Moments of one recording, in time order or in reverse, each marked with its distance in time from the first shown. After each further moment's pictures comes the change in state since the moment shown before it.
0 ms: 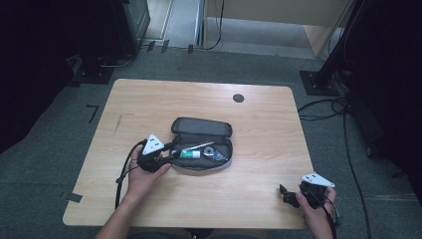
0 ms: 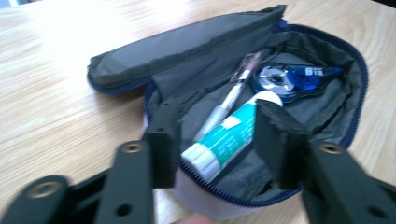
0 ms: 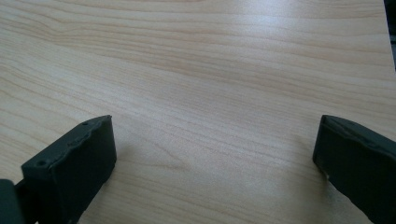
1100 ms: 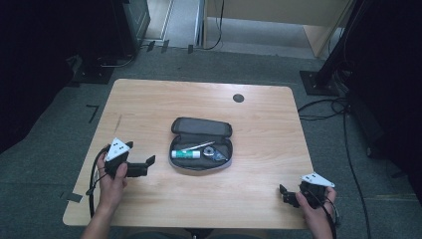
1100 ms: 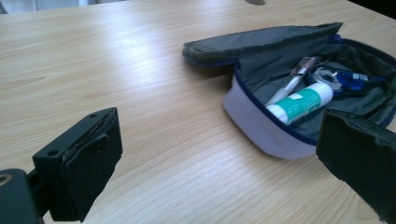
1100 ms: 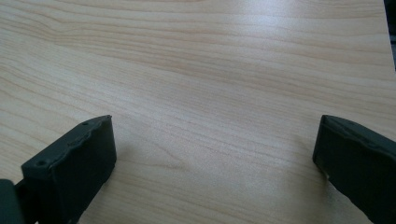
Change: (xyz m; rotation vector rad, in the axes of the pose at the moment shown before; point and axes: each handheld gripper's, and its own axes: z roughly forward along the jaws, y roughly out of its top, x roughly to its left) left arm 0.036 -0.025 -0.070 -0.055 0.146 -0.115; right arm 0.000 0.000 0.000 0.000 0.000 0.000
